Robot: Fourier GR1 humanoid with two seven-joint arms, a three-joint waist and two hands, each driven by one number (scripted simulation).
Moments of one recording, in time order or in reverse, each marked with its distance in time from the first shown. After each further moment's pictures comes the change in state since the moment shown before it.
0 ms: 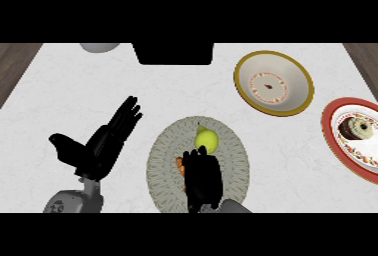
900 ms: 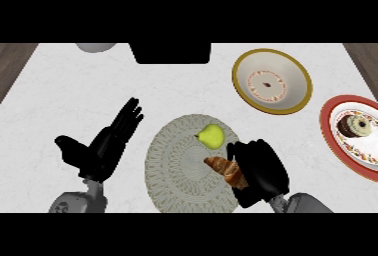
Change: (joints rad) left arm 0.011 -0.030 0.006 0.011 -0.035 0.005 -0.011; right arm 0.077 -0.419 -0.120 -0.303 -0.035 0.077 -0.403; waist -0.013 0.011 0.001
